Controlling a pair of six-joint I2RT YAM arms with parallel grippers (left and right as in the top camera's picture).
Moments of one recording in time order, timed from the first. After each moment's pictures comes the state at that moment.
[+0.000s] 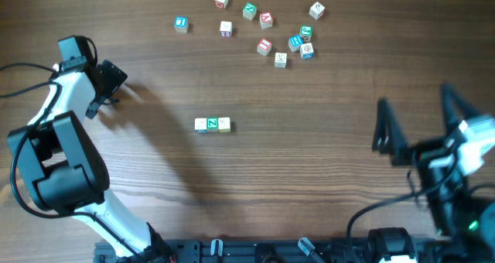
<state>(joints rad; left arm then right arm) 0.32 1.97 1.29 -0.49 -0.13 -0.57 0.06 0.46 0.82 -0.17 -0.19 0.06</state>
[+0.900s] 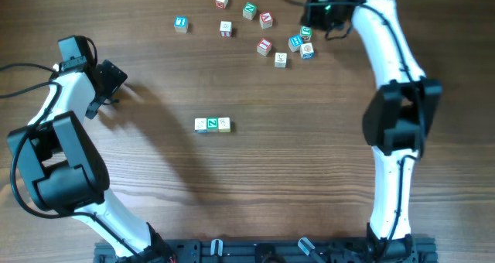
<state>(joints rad) 0.32 1.97 1.29 -0.49 -0.13 -0.57 0.15 2.43 2.28 -0.98 -0.35 0.18</state>
